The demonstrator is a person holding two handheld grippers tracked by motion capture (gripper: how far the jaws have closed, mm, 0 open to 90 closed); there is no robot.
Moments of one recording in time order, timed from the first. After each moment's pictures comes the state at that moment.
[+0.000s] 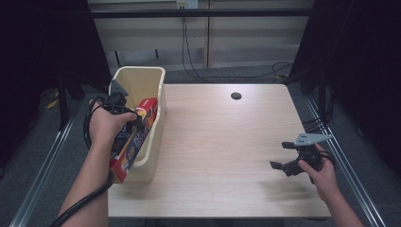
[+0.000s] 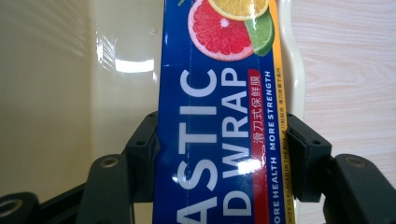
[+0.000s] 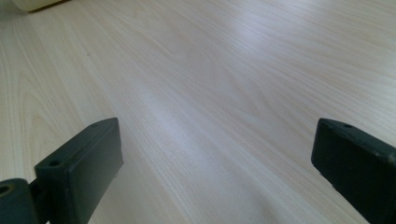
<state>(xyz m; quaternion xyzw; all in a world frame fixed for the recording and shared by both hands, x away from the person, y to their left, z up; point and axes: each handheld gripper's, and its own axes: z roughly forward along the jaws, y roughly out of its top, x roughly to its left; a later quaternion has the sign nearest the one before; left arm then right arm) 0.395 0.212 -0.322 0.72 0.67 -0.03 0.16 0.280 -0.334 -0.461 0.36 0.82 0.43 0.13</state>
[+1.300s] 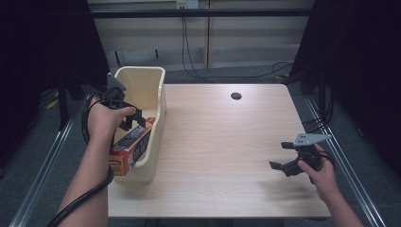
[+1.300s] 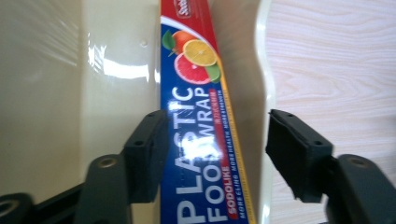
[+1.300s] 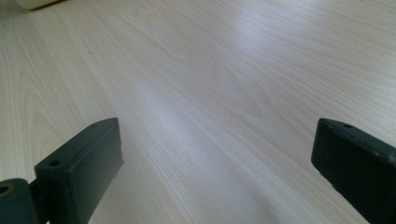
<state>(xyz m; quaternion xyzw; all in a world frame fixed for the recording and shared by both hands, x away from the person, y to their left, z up) 0.397 0.210 -0.304 0.71 0.67 -0.03 0.19 0.280 -0.332 -0.460 0.36 0.82 0.43 0.14</state>
